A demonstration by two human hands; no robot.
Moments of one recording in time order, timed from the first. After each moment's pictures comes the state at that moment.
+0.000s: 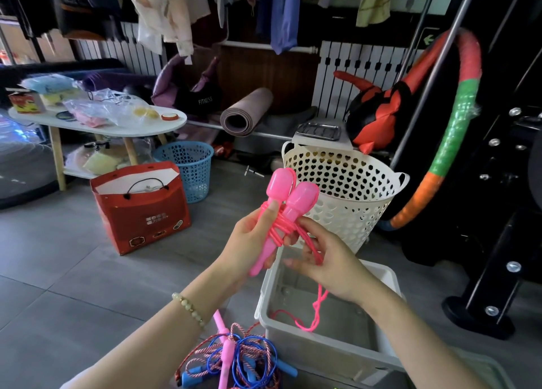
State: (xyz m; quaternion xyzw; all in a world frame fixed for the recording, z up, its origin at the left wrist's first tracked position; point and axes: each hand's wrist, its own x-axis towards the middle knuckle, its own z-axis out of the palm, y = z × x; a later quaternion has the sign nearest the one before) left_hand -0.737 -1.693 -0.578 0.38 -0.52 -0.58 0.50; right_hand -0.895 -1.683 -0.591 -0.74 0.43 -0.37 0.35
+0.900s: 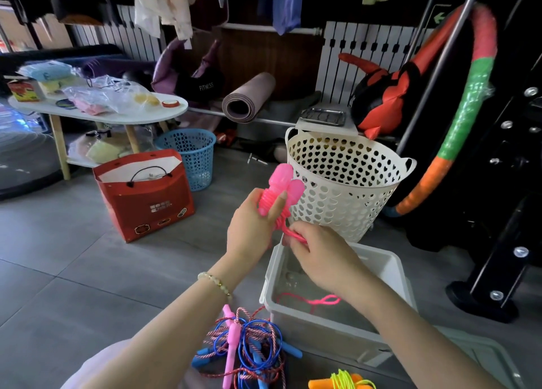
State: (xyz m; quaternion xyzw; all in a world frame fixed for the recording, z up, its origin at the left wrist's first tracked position) left_hand -0.739 -1.724 -0.606 0.59 -0.60 -0.29 0.46; right_hand -0.866 -1.673 -0.584 -0.79 0.56 -0.22 0.14
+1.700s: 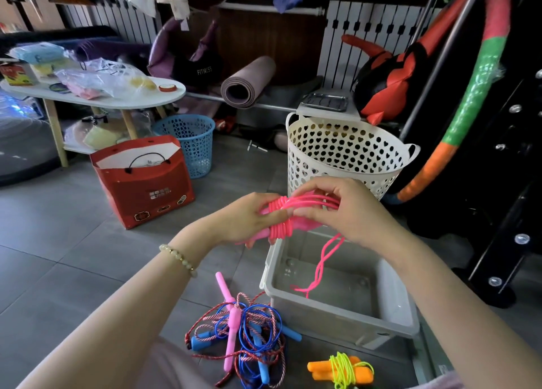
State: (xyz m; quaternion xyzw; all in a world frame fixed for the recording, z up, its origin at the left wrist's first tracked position) left_hand -0.709 -1.720 -0.583 0.43 -0.79 -0.38 0.22; right_hand -0.906 -1.701 -0.565 -0.79 0.45 -0.34 0.24
